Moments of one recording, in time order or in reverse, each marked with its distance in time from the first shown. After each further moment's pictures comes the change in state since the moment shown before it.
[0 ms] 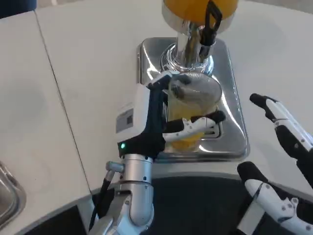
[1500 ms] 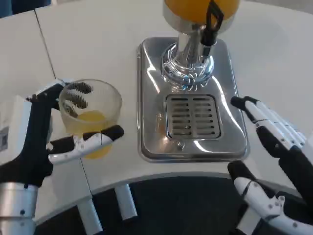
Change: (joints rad) left arm 0.506 0.354 0.353 -0.675 -0.188 -0.029 -0.363; right arm -0.062 -0.081 0.026 0.047 -0.062 -0.040 0.007
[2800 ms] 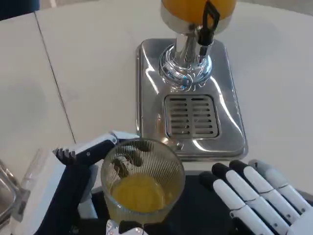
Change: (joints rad) left arm 0.456 -0.106 0.011 -0.437 -0.007 -0.269 -0.224; right arm 0.395 0.073 -0.198 0.095 -0.212 -0.731 -0.232
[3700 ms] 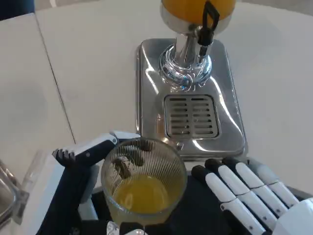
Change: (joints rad) left arm 0.007 -0.027 0.003 -0.004 0.000 -0.020 -0.002; right arm -0.037 0.070 0.079 -0.023 -0.037 0.047 0.066
